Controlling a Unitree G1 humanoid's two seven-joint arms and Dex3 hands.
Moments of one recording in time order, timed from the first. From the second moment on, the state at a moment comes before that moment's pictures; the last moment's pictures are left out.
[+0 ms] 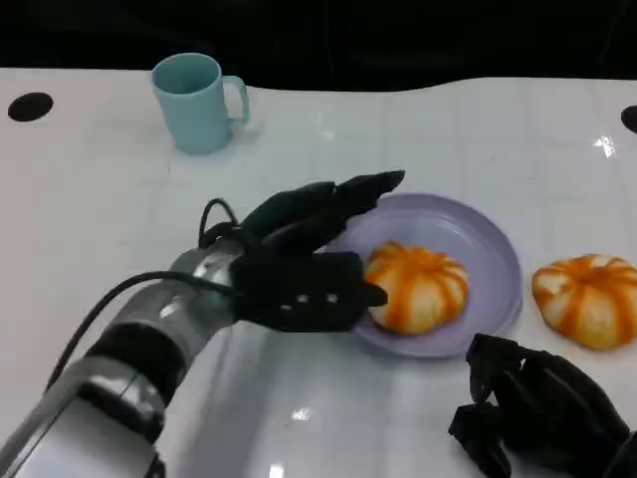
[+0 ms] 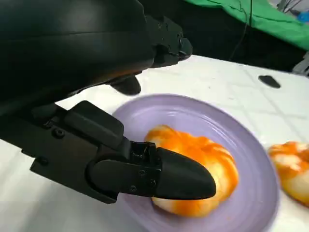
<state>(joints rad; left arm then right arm) -0.85 0.07 -0.42 1.13 0.46 -0.61 -0.04 -0.11 -0.08 -0.08 0.48 0.43 0.01 0.94</state>
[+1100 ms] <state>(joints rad) -0.34 -0.02 0.15 0.75 -0.43 -0.27 -0.87 -0.06 -0.09 -0.07 0.38 0.42 0.04 0.90</state>
